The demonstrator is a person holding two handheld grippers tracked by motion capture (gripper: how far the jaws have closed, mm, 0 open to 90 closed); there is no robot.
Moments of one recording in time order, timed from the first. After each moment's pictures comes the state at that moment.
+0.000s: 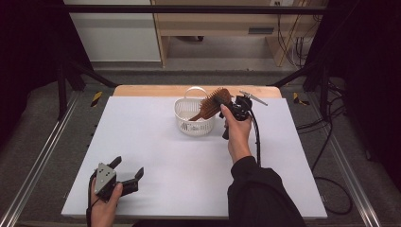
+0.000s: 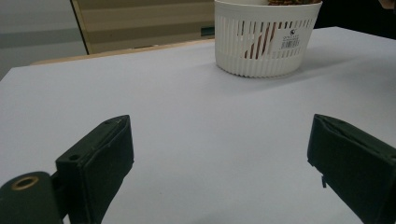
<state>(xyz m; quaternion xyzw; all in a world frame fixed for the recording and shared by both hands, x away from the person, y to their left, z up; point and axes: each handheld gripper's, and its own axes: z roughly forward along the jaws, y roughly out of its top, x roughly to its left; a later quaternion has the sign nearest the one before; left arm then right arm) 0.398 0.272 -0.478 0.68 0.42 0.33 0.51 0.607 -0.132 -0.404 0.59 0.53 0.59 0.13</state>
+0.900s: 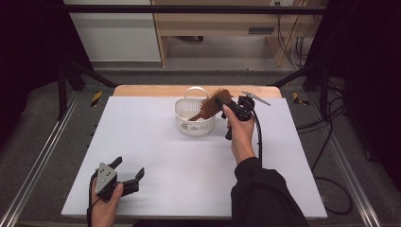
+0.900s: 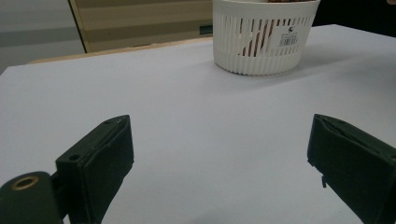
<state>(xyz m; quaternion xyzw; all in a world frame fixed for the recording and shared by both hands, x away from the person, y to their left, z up) 0.398 0.271 -0.479 0.68 0.41 0.32 0.51 0.604 -0.139 -0.402 0.58 0.54 0.59 0.14</state>
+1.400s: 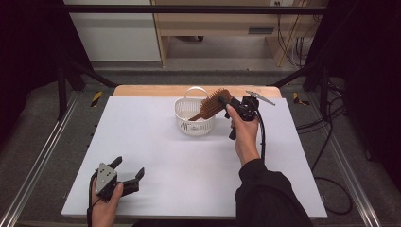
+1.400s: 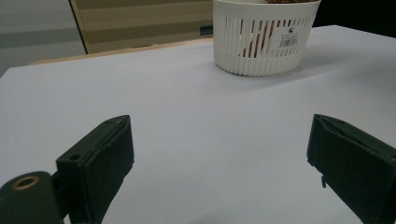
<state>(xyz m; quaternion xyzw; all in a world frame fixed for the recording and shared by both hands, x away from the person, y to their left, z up) 0.397 0.270 -0.478 0.68 0.41 0.33 0.51 0.597 -0.149 -0.394 0.57 0.54 0.60 0.15</state>
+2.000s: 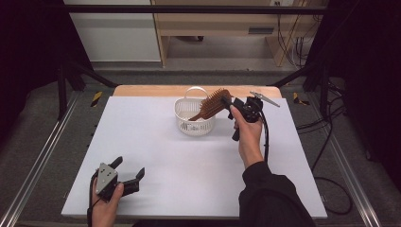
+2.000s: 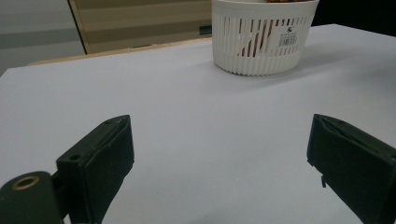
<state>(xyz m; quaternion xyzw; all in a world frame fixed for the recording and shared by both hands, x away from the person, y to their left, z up) 0.398 0.270 -0.478 0.68 0.41 0.33 0.51 0.589 -0.159 -0.391 0.57 0.54 0.60 0.15</state>
